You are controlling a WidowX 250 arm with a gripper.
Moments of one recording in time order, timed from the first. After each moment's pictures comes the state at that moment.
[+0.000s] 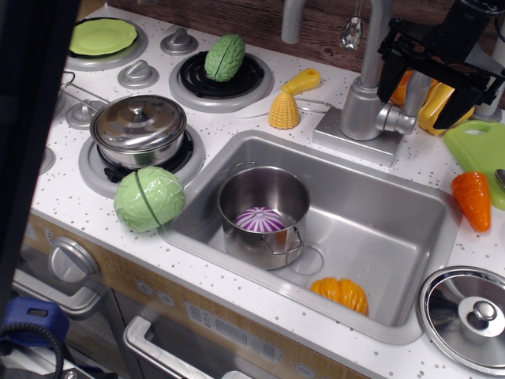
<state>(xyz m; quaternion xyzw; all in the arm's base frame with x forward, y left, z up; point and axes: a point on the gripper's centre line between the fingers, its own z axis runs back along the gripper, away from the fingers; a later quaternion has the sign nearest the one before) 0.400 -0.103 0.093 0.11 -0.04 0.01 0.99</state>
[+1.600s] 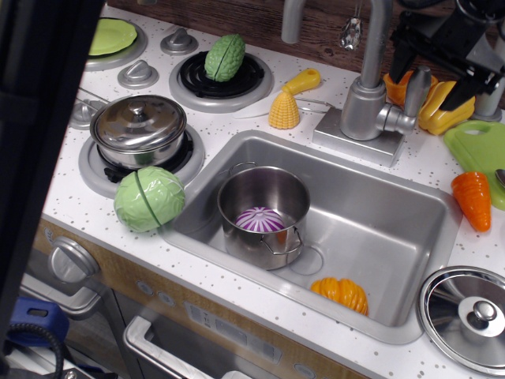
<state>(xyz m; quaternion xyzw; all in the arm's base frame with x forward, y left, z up) 0.448 -0.099 0.096 0.12 -0.17 -0.03 0.98</state>
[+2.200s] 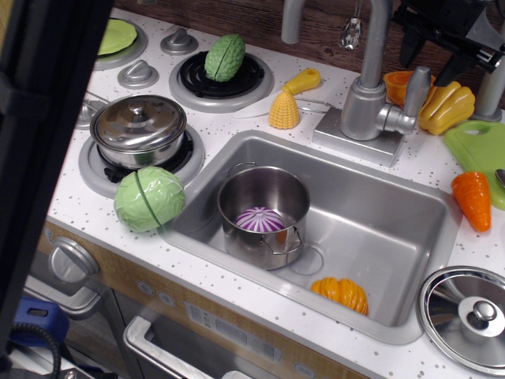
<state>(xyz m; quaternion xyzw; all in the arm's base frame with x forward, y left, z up) 0.460 -0.096 0.098 0.11 -0.18 -0.03 0.98</state>
